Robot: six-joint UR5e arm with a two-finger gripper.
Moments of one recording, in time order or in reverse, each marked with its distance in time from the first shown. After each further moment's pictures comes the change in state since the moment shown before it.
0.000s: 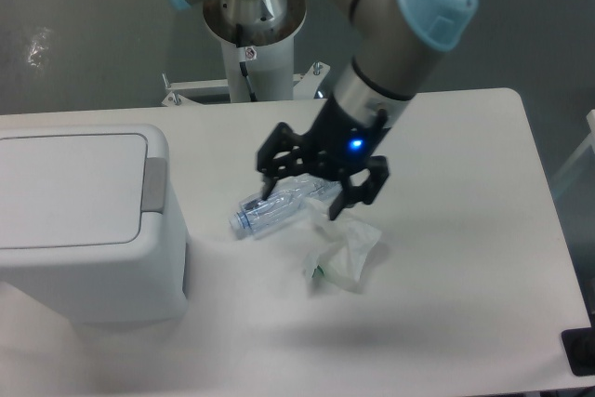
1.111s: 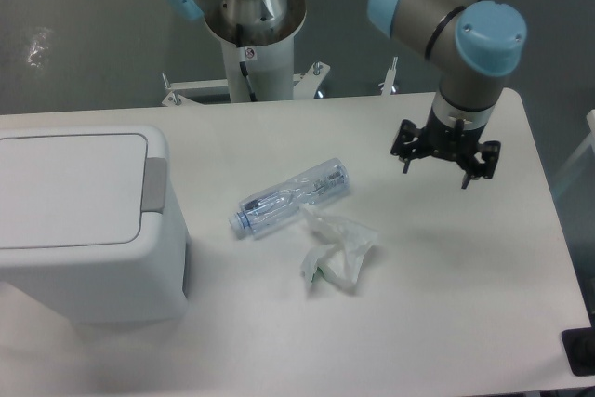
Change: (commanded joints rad) arm 0.227 -0.018 -0.267 0.284 0.430 0.378
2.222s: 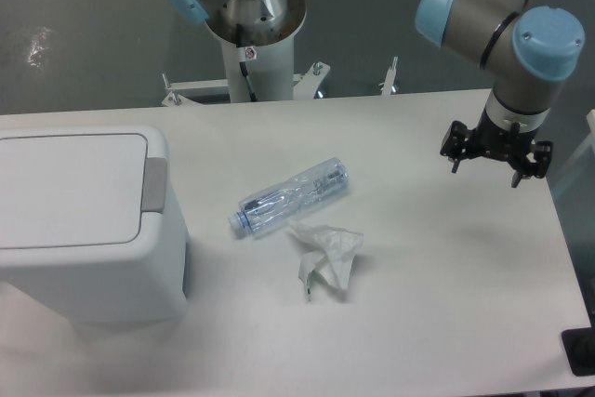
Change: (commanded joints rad) arm 0.117 -0.112 0.091 0.015 0.156 0.234
